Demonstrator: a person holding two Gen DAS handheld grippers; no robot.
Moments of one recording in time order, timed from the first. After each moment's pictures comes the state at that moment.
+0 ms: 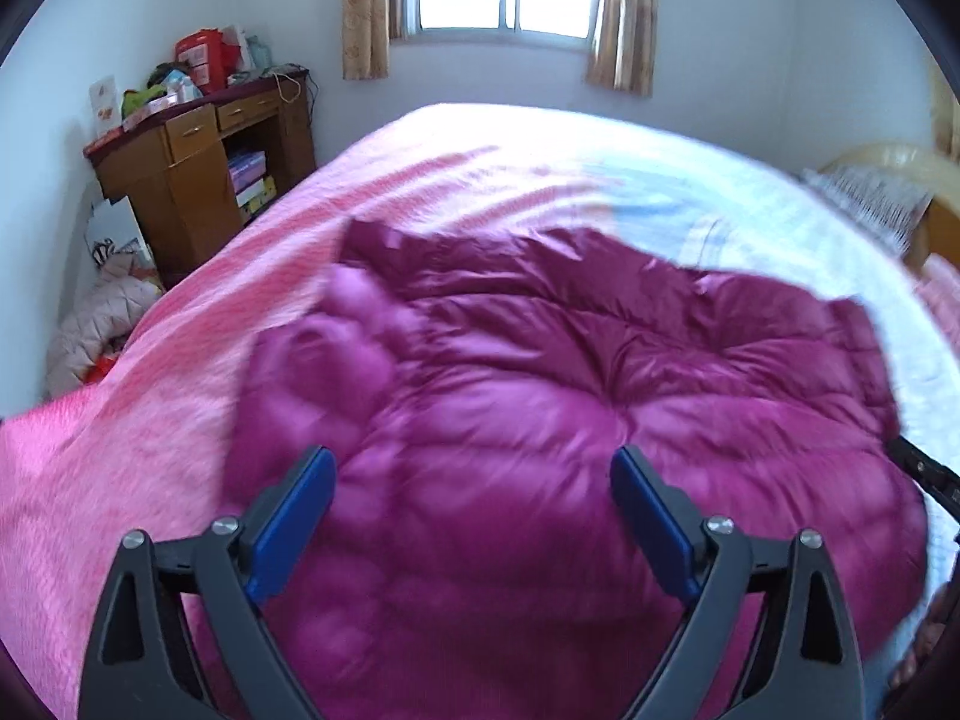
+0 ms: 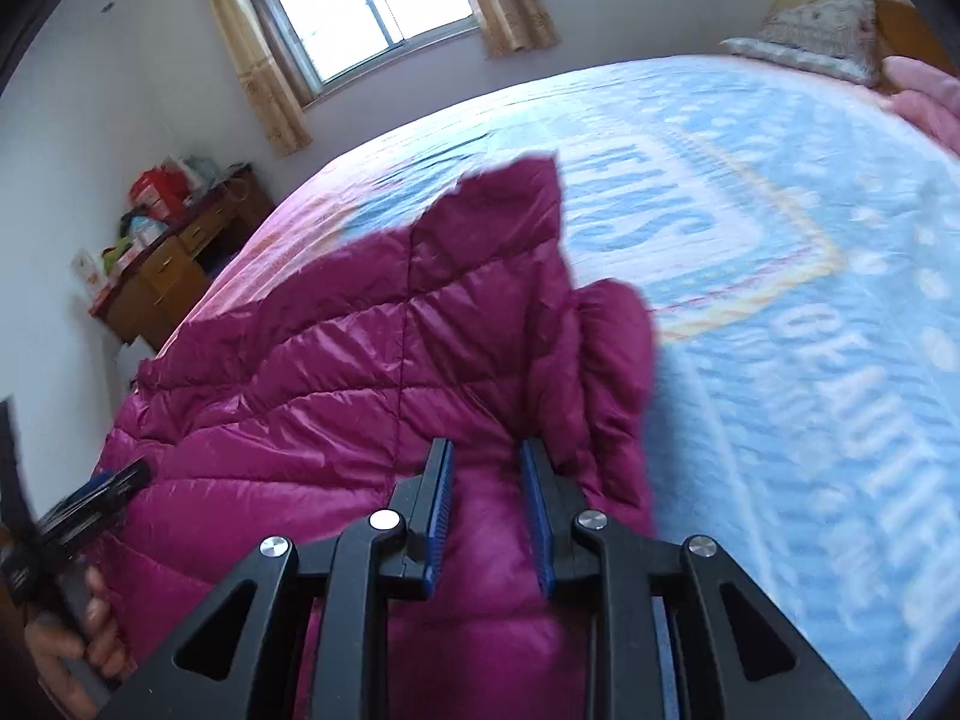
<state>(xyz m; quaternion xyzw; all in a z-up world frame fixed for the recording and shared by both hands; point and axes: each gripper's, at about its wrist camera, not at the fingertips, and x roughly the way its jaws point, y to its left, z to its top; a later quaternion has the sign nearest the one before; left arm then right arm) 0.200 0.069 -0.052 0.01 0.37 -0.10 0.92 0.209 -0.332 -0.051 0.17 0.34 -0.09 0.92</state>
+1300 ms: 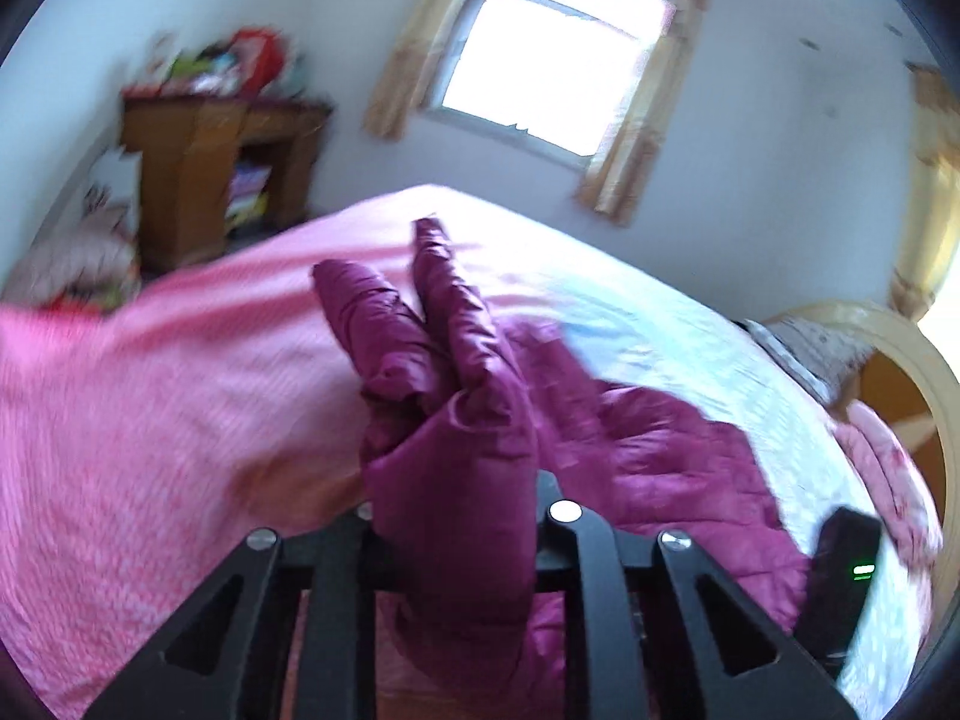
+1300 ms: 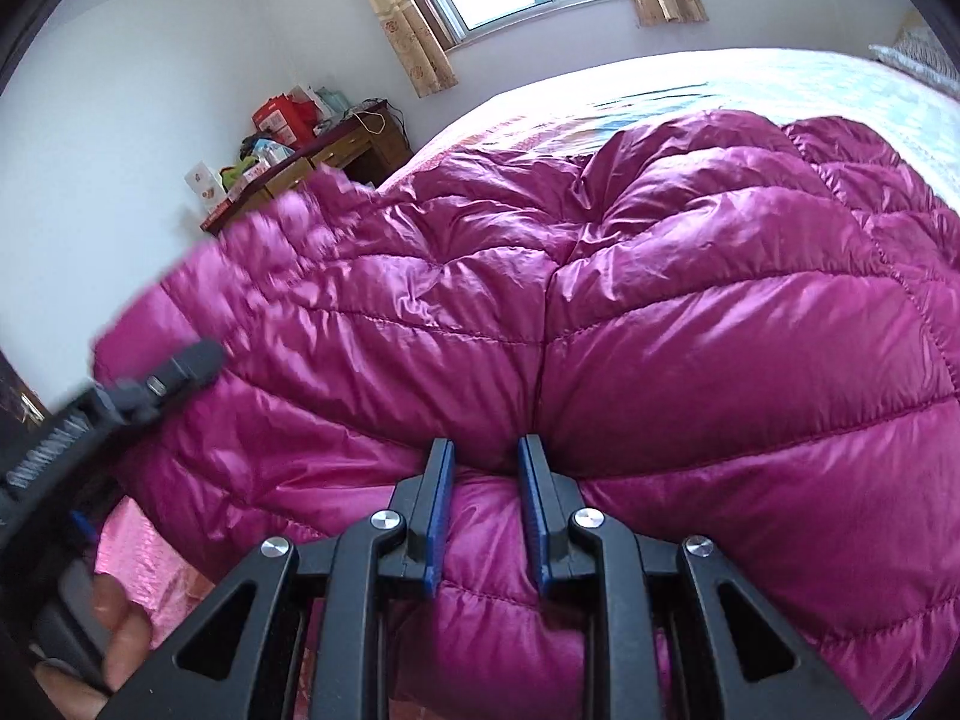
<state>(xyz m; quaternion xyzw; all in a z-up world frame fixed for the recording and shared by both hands) 0.144 0.080 -0.017 -0.13 0.27 -0.15 0.94 0.232 -0.179 -0.088 0.18 0.38 0.10 0.90</state>
